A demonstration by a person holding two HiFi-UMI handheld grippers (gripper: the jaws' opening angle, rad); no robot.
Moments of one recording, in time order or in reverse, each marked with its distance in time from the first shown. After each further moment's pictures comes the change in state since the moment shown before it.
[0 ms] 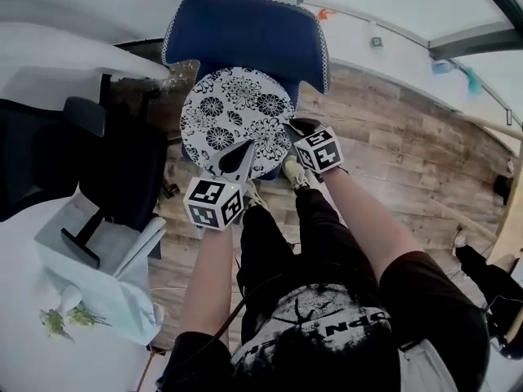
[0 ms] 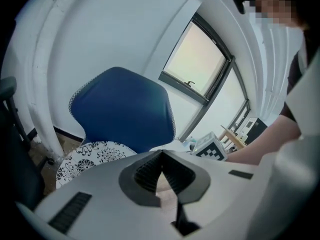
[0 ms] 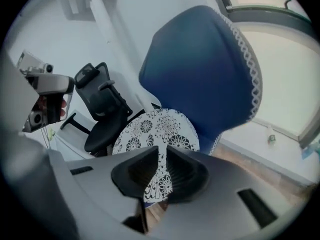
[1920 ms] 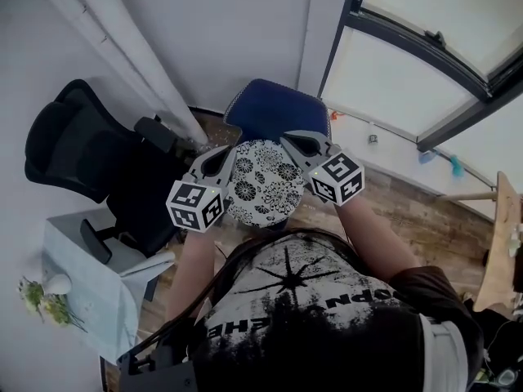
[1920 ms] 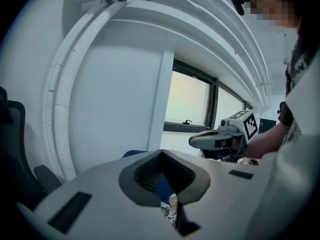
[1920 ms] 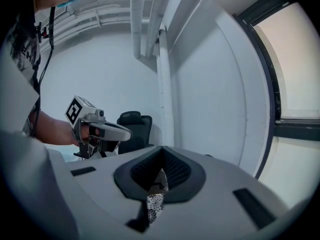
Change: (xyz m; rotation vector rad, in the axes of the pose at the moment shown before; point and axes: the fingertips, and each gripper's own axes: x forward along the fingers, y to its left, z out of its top) left arm -0.203 -0.023 0.192 0.260 -0.402 0.134; right arm -0.242 0.204 0.274 -0.463 -0.581 0.218
